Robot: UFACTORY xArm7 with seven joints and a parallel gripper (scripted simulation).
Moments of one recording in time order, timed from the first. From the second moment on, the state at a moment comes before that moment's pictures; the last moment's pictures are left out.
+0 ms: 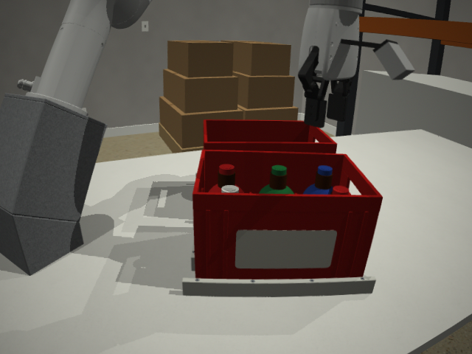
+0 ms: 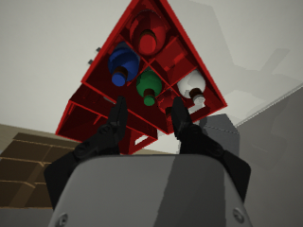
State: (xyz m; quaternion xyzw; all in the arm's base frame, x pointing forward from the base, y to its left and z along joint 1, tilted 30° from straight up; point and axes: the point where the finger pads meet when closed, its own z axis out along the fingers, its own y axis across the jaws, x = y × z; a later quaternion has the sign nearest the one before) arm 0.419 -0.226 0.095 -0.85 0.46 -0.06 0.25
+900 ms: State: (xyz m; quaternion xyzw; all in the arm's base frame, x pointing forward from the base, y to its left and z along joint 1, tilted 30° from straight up) arm 0.468 -0.170 0.095 -0.96 0.09 -0.15 0.20
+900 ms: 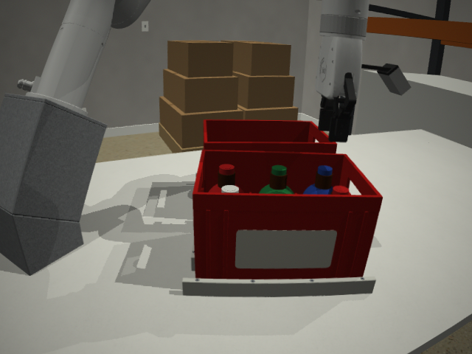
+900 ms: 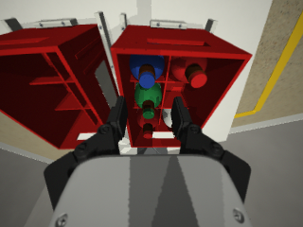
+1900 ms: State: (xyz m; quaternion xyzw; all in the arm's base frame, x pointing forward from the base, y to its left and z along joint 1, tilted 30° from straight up) arm 0.468 -0.170 0.095 -0.93 -0.27 -0.22 0.13
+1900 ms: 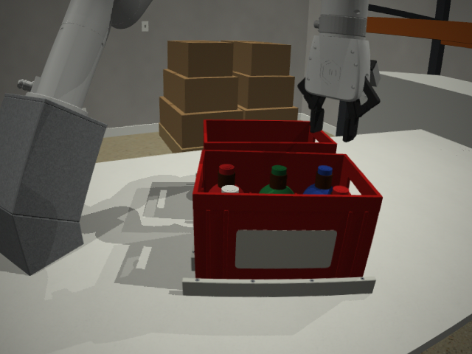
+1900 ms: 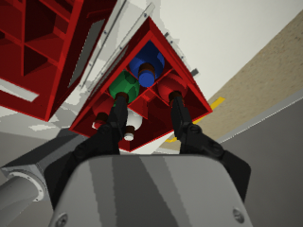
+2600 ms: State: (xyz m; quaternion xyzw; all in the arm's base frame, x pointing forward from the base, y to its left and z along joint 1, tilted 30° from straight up) arm 0.474 -0.163 0.079 -0.93 -0.27 -0.22 0.13
